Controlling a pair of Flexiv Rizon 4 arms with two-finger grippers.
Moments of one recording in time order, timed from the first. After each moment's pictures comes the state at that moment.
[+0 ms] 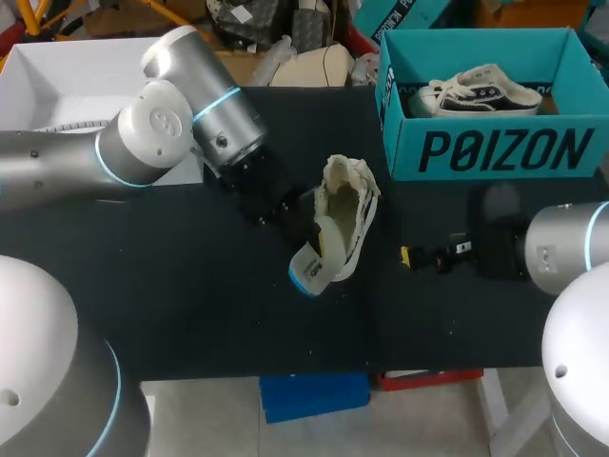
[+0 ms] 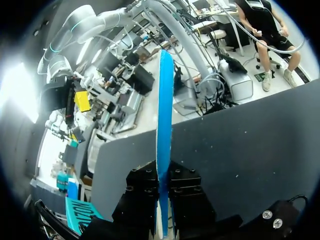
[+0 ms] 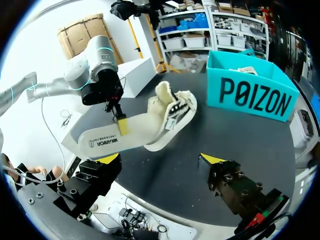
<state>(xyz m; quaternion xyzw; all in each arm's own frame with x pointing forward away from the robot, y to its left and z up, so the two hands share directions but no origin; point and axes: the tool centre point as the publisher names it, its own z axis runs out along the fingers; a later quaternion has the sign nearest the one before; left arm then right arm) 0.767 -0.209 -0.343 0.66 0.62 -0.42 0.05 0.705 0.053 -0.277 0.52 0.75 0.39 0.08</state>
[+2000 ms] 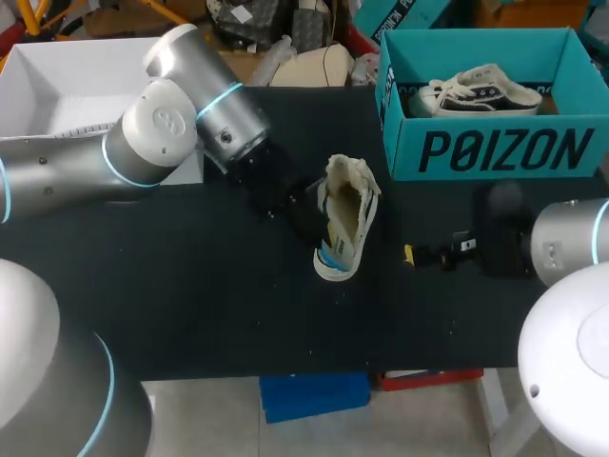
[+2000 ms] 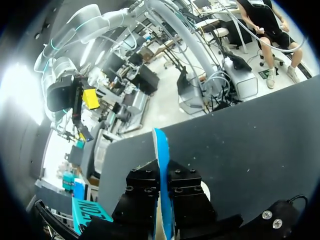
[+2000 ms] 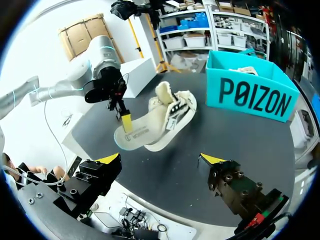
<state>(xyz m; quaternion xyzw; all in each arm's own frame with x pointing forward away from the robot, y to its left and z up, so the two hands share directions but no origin) 0.773 -0.223 -0.332 0.65 0.61 -0.44 0.07 0.705 0.049 -0.274 0.52 0.75 0.39 0.08</state>
